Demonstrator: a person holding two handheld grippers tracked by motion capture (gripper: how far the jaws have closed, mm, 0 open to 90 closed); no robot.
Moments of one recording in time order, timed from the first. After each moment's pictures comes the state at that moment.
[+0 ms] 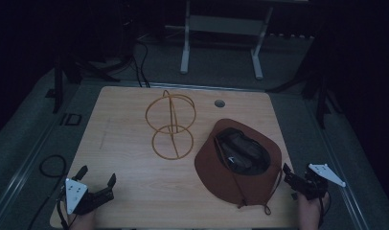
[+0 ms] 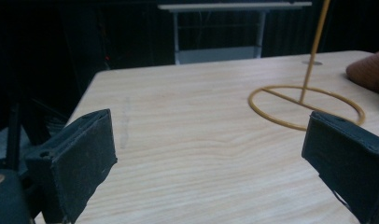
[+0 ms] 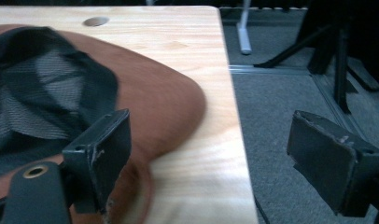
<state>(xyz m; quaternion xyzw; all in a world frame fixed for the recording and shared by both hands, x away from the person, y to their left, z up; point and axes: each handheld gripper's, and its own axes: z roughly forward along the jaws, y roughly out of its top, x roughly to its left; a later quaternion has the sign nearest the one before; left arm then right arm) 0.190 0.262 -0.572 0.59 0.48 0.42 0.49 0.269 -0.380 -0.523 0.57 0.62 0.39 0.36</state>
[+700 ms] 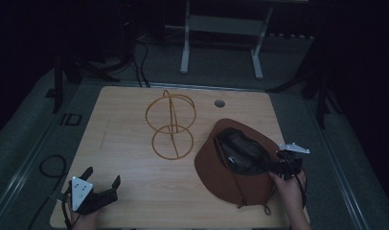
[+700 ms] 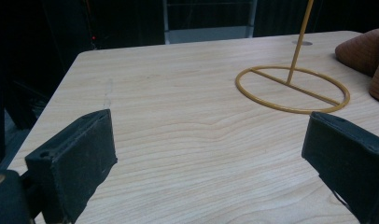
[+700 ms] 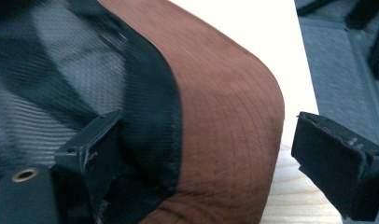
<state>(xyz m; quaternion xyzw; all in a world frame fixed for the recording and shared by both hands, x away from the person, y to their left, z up) 0.191 0.255 -0.571 0.61 0.49 0.40 0.47 0.337 -0.327 -0.528 0.59 0.70 0.29 0.28</state>
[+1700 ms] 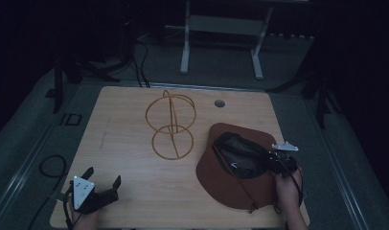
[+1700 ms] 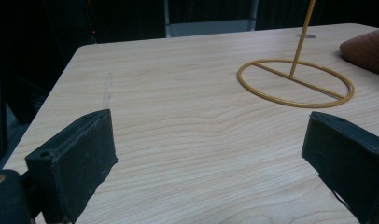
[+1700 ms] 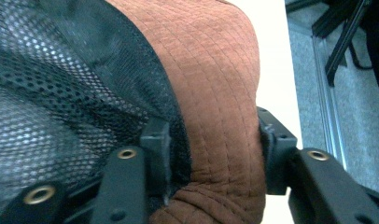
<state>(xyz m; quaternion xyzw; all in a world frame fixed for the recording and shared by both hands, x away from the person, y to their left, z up) 0.194 0.253 -0.573 0.62 0.50 0.39 0.47 0.346 -0.319 -0.537 0.56 0.73 0.21 0.33</state>
